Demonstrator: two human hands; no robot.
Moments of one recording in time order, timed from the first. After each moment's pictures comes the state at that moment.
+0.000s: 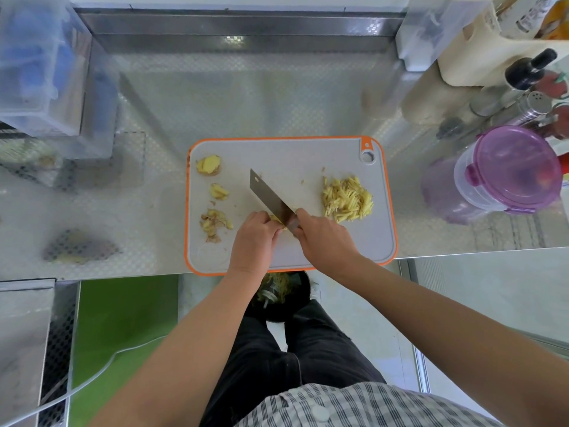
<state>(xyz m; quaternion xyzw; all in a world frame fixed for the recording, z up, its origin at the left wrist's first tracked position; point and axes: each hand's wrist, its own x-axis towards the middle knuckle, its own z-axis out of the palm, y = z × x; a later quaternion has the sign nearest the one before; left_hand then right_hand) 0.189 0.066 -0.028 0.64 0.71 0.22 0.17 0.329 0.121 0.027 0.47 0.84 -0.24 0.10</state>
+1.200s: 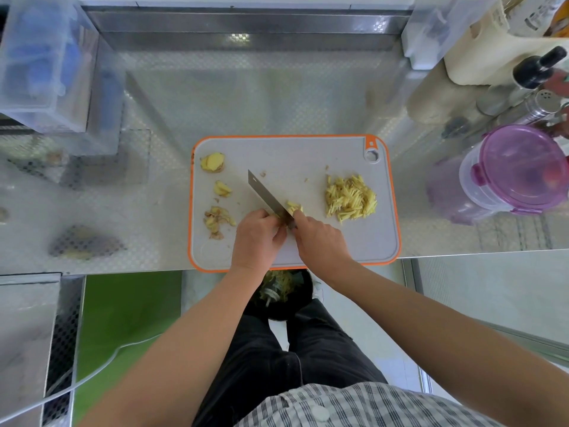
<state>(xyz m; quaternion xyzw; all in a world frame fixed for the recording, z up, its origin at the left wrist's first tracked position) 0.190 0.068 -0.028 0.60 0.74 0.26 0.15 0.322 0.109 0.003 0.48 0.85 -0.21 0.10</state>
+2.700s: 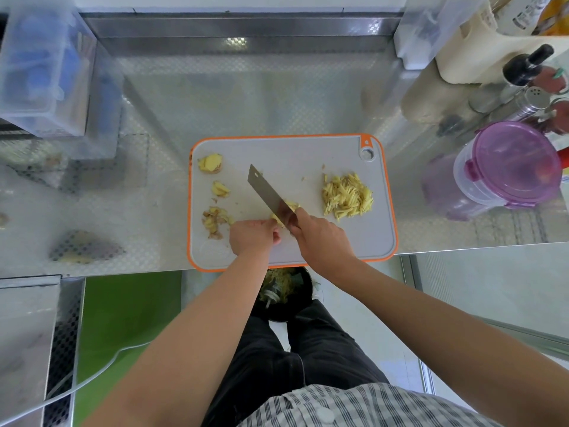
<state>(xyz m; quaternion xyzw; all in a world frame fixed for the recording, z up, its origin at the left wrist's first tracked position) 0.197 0.084 -0.025 0.04 0.78 0.37 0.50 0.329 0.106 0.022 0.48 0.84 -0.25 0.08</state>
